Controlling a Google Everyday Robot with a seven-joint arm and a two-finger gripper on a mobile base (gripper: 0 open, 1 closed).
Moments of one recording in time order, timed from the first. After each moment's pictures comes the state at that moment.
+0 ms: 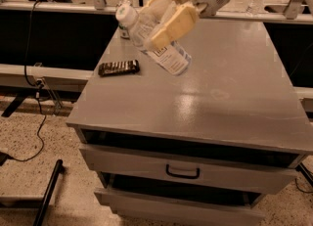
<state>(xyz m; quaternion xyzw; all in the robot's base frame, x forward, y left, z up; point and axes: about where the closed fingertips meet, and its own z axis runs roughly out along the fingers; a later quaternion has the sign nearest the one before) 0.505 0.007 1.034 -0.73 0.49 0.36 0.32</state>
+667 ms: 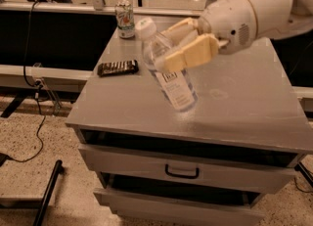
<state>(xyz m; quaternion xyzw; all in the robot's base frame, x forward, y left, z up) 0.461 -0.015 1.017 -0.61 0.53 0.47 0.36</state>
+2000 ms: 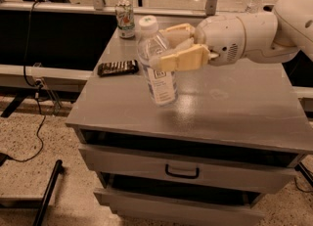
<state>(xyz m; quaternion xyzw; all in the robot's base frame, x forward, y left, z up) 0.480 -0.008 1.008 -0.56 0.47 0.51 0.45</state>
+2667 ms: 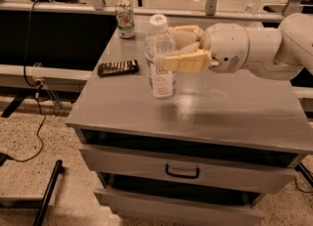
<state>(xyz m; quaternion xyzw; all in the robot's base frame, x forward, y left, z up) 0.496 -0.019 1.004 -0.53 0.44 0.48 0.54</state>
